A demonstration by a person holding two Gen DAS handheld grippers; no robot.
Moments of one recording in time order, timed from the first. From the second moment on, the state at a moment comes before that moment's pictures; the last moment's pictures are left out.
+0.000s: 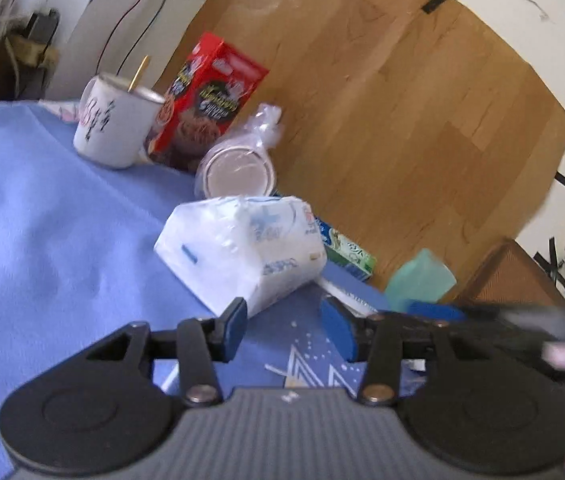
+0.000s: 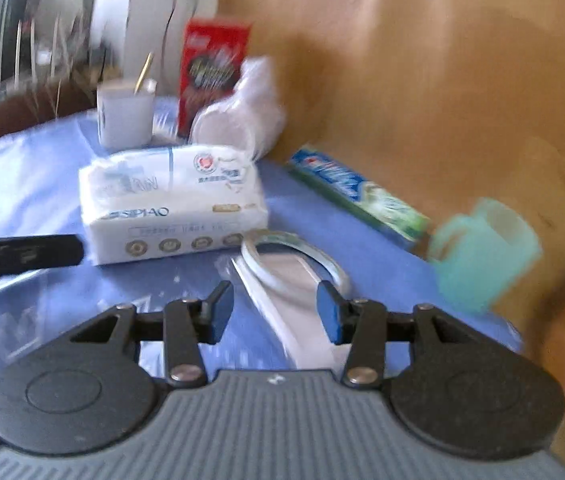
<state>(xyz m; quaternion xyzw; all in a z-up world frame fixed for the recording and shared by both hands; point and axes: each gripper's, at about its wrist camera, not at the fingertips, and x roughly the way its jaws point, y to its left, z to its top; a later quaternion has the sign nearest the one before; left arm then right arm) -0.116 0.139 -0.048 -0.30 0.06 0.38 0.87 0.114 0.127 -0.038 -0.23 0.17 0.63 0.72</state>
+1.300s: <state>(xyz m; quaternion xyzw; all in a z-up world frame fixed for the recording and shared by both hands) -0.085 0.081 -0.049 -0.26 0.25 0.26 0.89 0.022 -0.026 -0.095 -0.14 0.21 0.64 0.72</state>
